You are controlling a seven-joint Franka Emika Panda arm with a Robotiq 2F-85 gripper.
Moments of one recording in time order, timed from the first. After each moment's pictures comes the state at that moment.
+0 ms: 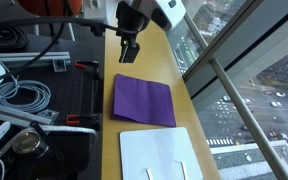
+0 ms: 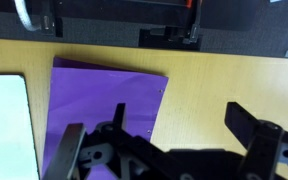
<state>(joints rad) 0.06 -0.25 -0.15 -2.57 0.28 2.25 -0.40</state>
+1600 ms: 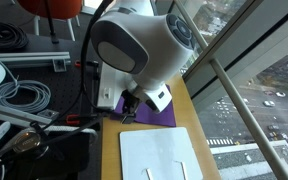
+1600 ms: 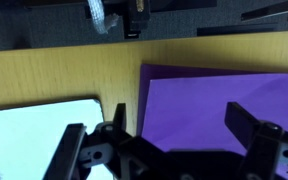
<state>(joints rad) -0.10 0.30 -0.12 -2.43 0.20 2.62 -0.36</state>
